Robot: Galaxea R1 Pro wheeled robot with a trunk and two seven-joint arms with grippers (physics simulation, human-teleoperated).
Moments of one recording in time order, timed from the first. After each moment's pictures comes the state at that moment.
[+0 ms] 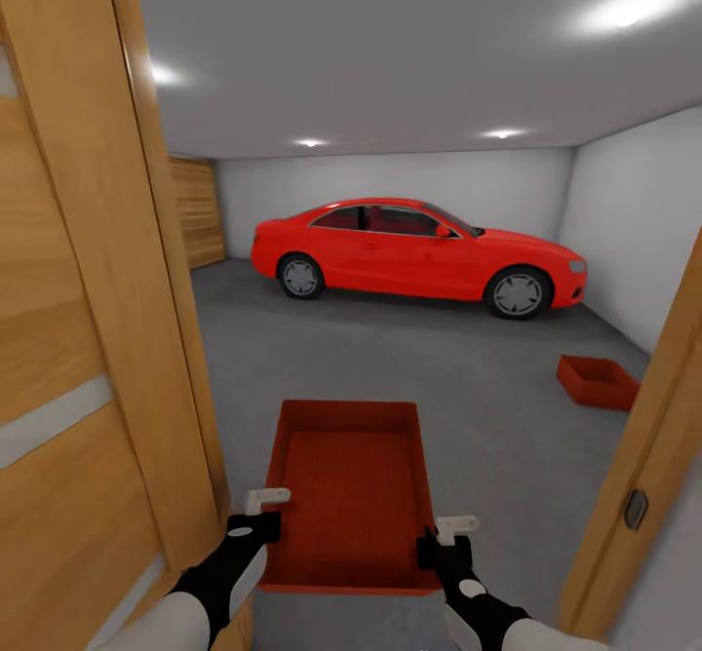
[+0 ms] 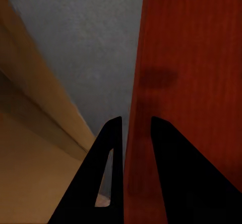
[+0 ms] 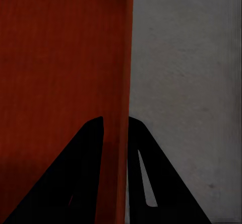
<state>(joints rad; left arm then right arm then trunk) -0.61 -0.11 -0.08 -0.36 0.10 0.10 0.26 -0.62 0.09 0.54 -0.08 -0.45 -0.36 -0.14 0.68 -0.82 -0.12</state>
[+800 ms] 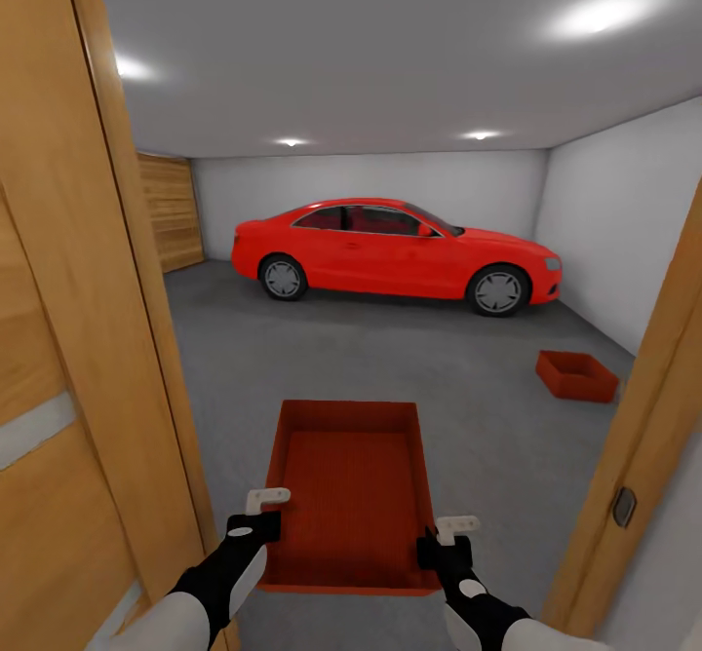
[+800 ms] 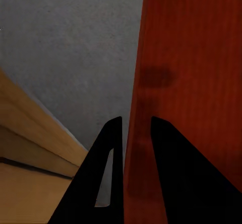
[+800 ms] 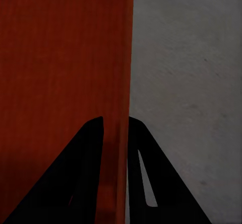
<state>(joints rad) -0.61 -0.11 -0.08 -0.36 0.10 0.10 0.26 -0.62 0.09 0.54 -0.08 -0.45 -0.36 -0.14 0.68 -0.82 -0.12</state>
